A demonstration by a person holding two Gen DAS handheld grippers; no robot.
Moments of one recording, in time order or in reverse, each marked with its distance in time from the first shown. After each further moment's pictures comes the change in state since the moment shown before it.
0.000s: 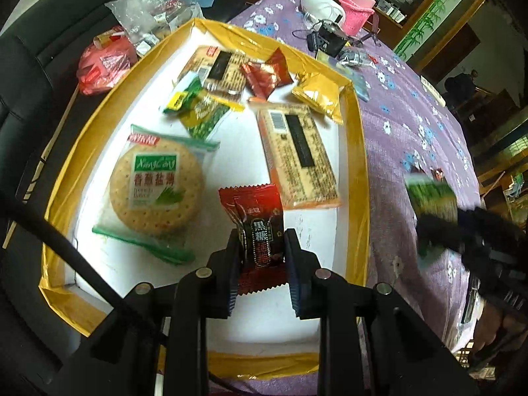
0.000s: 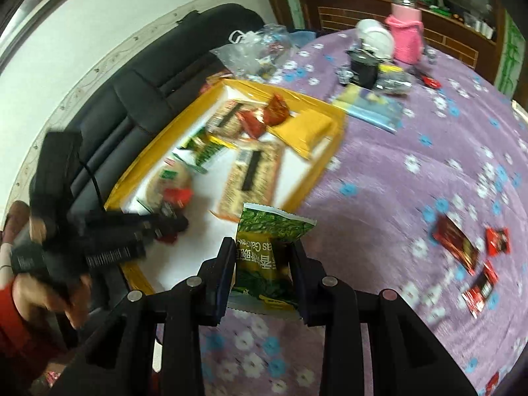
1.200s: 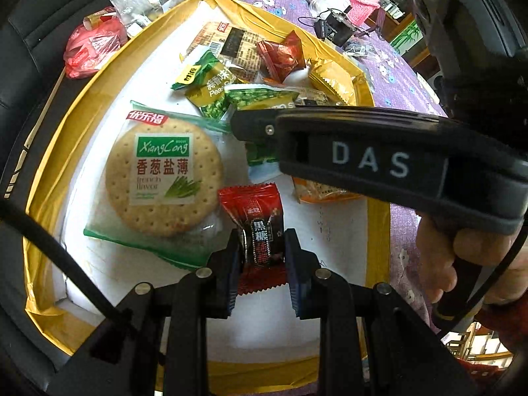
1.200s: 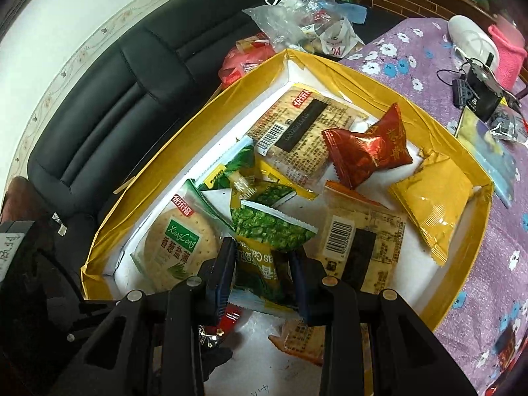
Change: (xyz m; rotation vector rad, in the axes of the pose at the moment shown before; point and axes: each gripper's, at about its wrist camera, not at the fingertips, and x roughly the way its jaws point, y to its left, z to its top) left arm 0.016 0.027 0.000 -0.022 0.048 -0.079; right arm 0.132 0.064 0.080 -0.114 0.162 0.050
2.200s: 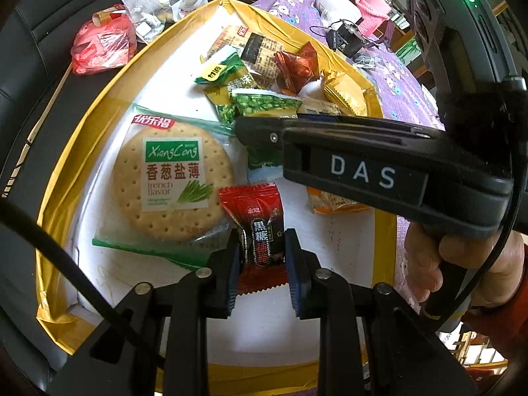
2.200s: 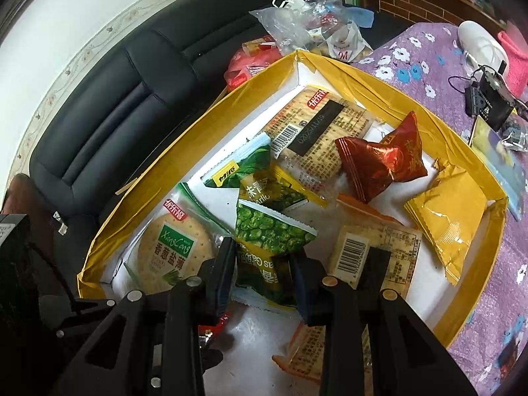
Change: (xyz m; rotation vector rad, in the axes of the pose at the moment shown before) left arm -0.003 0.015 0.003 -0.037 -0.022 -0.007; right arm 0.009 0.001 0.001 -0.015 -0.018 0.017
